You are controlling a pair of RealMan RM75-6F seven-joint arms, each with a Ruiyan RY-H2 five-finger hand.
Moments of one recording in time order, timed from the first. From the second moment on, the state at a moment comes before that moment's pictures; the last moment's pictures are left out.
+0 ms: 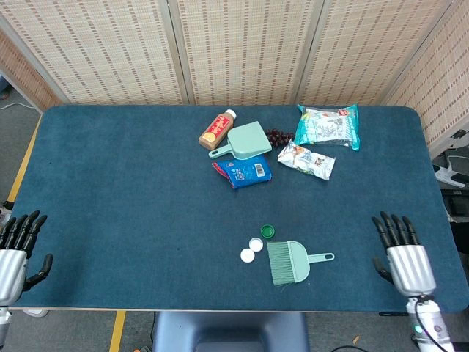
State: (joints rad) left arm -0.08 -1.11 -0.04 -1.59 1.57 1.57 0.02; right arm 0.22 -1.29 -0.25 -1.49 -1.40 1.71 -0.20
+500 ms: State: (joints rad) left arm -0.07 -1.10 -0.03 -1.61 1.56 1.57 0.01; right arm 0.23 -1.41 -0.23 -1.40 -1.57 1.50 -0.27
